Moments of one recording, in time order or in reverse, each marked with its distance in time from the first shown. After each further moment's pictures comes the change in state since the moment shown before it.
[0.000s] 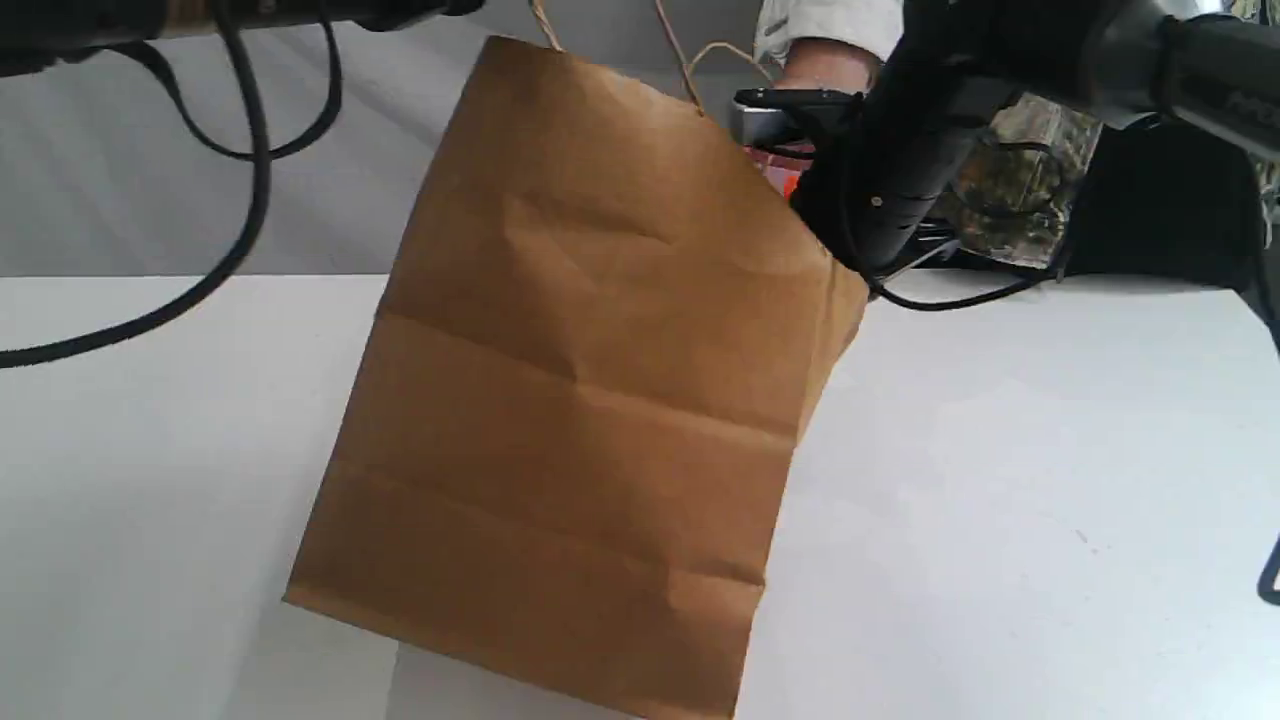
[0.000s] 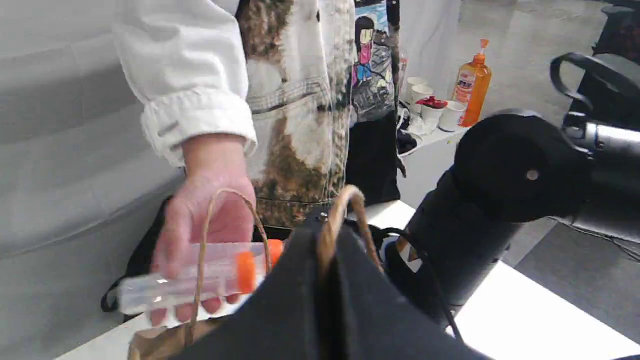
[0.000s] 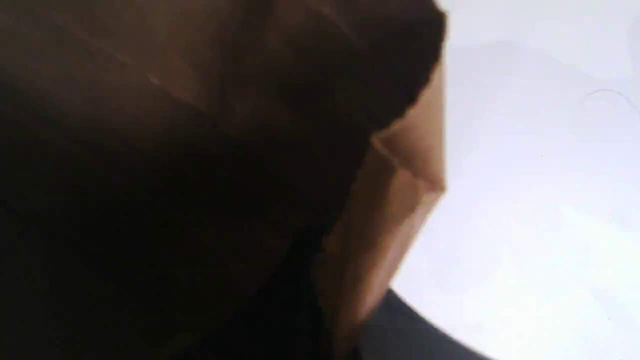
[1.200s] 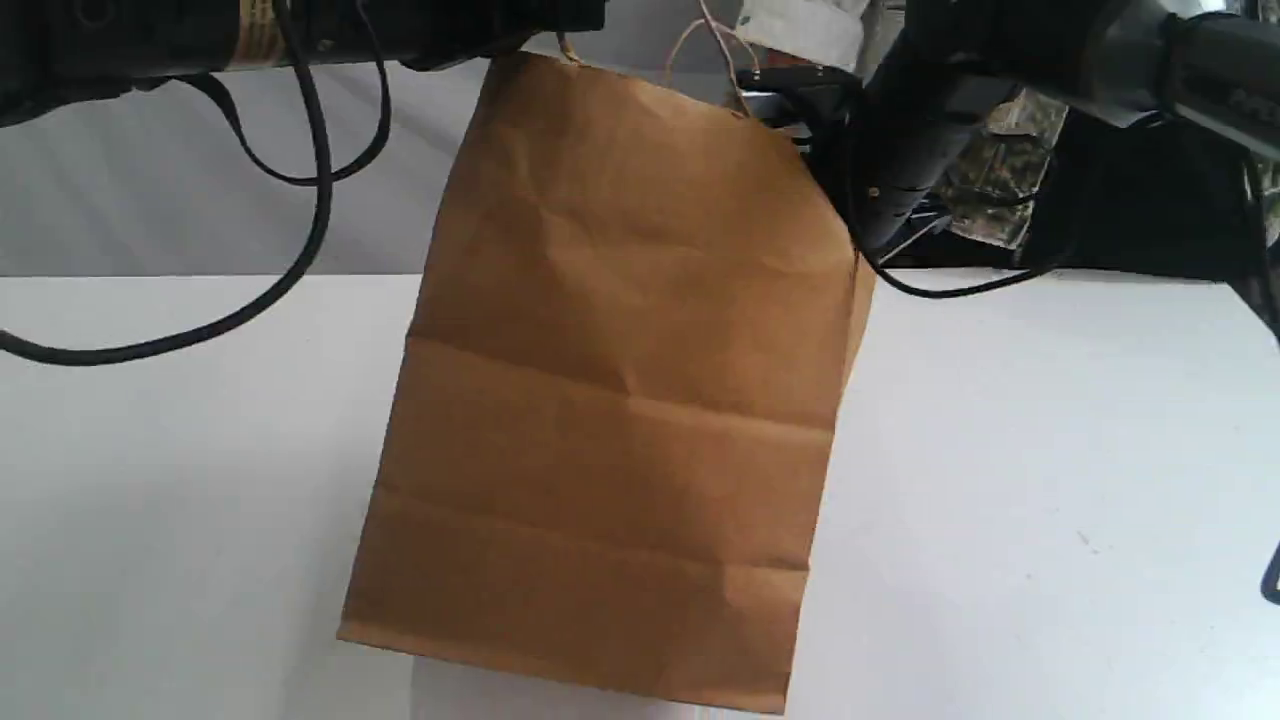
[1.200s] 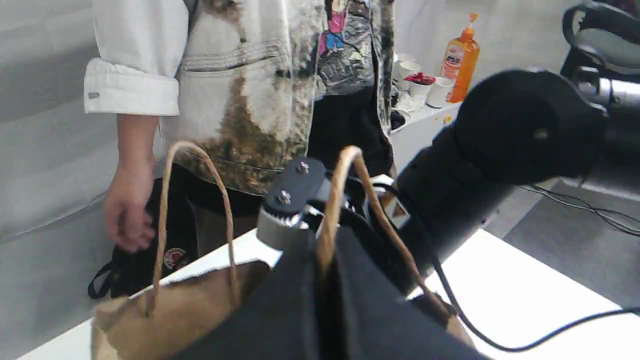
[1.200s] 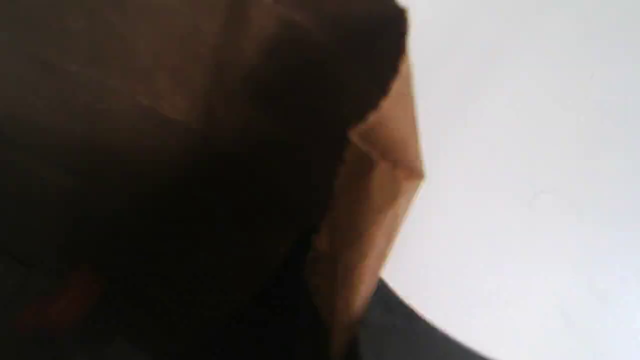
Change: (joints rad) left arm 0.000 0.034 0.006 0.000 -0.058 0.045; right arm 0.000 -0.024 0.000 -0.008 -0.157 -0.063
